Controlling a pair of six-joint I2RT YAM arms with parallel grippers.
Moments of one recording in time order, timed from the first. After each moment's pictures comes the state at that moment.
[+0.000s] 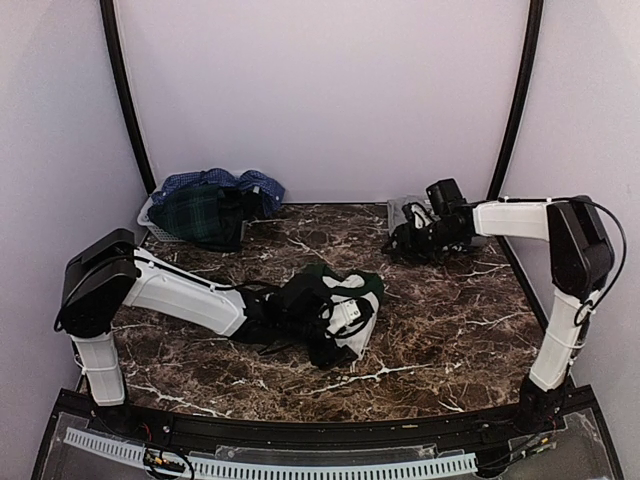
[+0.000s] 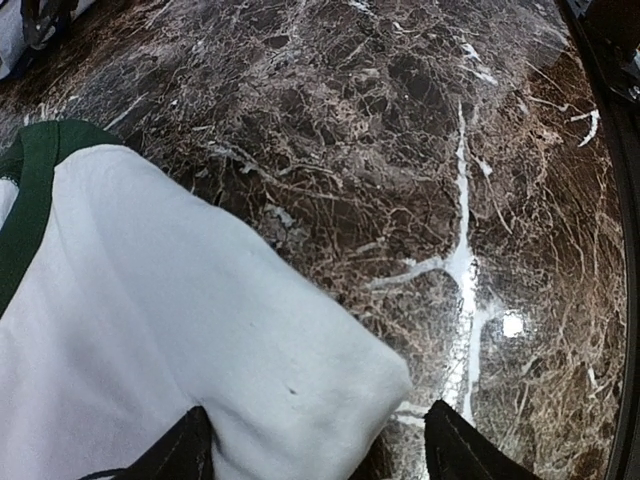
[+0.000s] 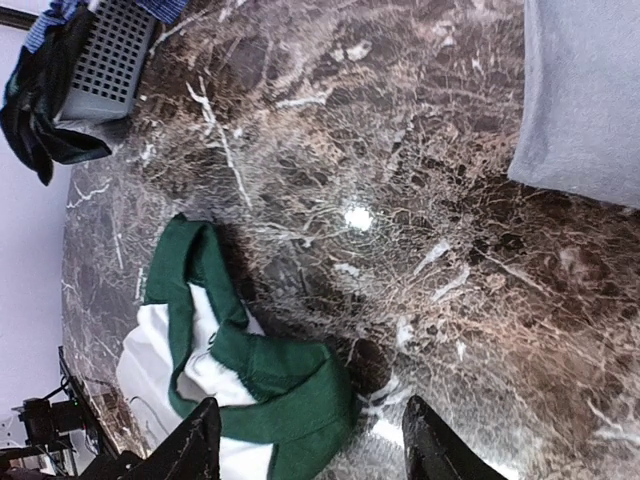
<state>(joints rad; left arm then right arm) -1.09 1.90 1.05 0.08 0.13 0.13 0.37 1.91 1.30 -0.35 -0.51 0.42</state>
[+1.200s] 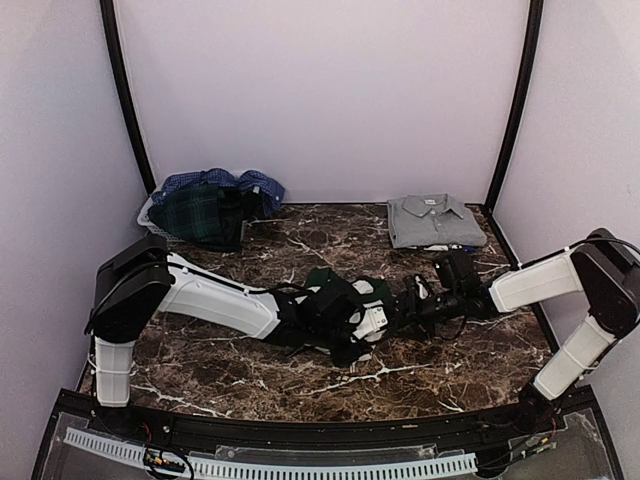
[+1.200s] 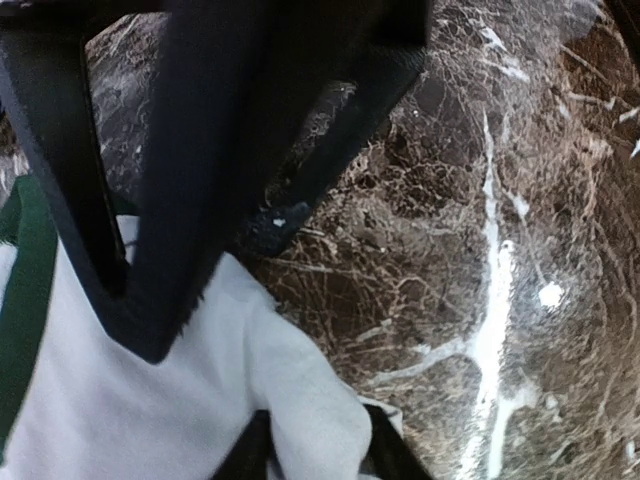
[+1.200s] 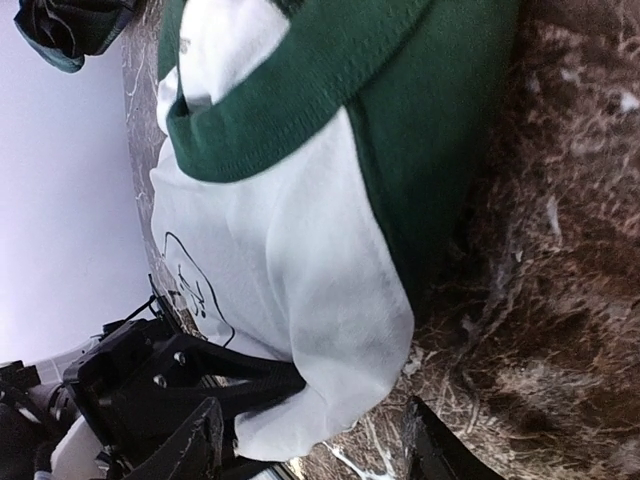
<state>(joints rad) -1.15 2.06 1.28 -0.04 0.02 0.20 0.55 1.56 0.61 0.10 -0.67 0.89</state>
